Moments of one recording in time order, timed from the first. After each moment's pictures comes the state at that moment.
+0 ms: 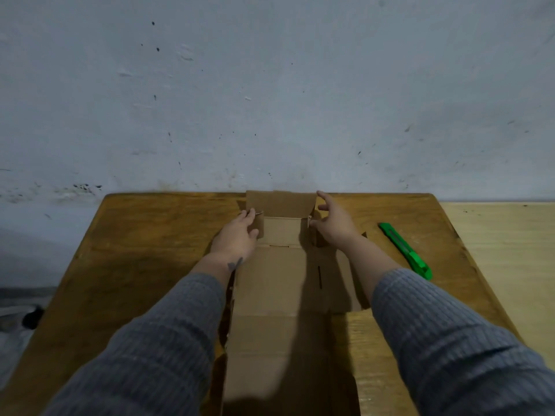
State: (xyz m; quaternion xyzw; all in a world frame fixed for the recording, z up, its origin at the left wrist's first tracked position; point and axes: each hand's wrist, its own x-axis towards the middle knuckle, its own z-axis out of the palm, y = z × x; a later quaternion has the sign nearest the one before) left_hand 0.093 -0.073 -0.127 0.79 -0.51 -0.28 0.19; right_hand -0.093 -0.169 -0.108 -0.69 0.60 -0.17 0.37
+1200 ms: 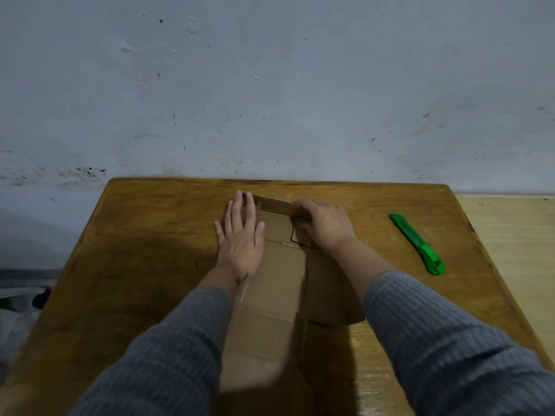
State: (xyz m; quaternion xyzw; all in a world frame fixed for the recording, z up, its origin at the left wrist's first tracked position) left_hand 0.078 -0.046 -0.155 0.80 -0.54 -0.18 0.19; right_hand -0.079 -0.148 -0.120 -0.88 0.45 -0.04 0.11
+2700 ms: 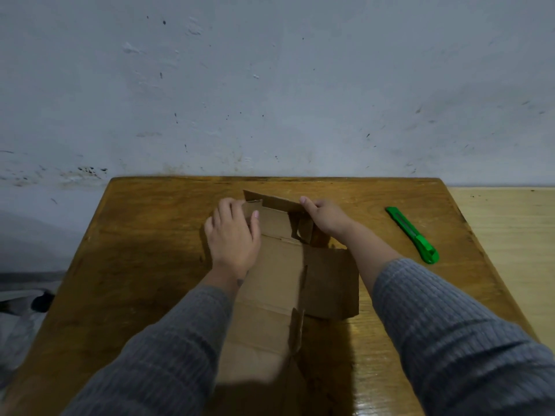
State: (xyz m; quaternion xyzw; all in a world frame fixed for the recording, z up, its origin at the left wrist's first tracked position) left_hand 0.080 -0.032 -0.138 0.82 -0.51 -0.01 0.24; right_hand -0.075 -0.137 -0.094 -0.68 0.57 -0.06 0.46
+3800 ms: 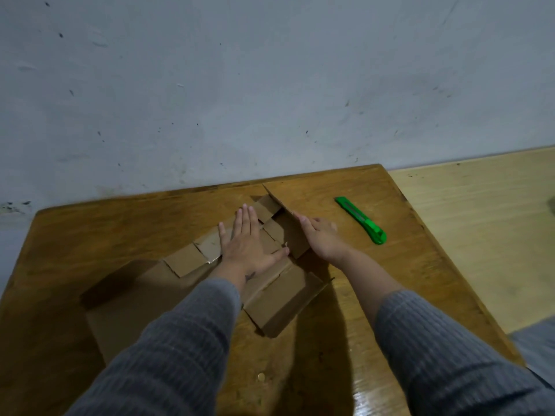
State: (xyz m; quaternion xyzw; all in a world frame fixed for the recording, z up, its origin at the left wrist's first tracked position) left_hand 0.007 -0.077 -0.149 0.74 -0.64 -0.20 -0.03; right_hand -0.154 -0.108 -0.107 -0.64 0.65 -0.06 0.40
